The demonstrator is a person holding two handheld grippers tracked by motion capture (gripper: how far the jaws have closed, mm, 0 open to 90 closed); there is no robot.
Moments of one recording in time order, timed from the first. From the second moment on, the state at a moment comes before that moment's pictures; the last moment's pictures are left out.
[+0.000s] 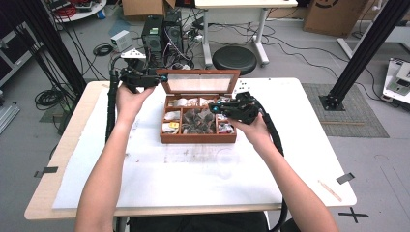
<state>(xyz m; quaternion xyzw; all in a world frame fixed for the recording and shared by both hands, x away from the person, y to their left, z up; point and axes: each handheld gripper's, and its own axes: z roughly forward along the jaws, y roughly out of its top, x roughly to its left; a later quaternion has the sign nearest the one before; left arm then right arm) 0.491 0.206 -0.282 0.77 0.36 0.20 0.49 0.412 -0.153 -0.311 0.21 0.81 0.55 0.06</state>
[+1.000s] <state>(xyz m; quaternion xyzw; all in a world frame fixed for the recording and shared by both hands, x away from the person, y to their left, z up) 0.495 0.204 -0.279 0.77 0.37 0.21 0.48 0.332 -0.211 -0.295 0.17 0.79 0.58 0.08</state>
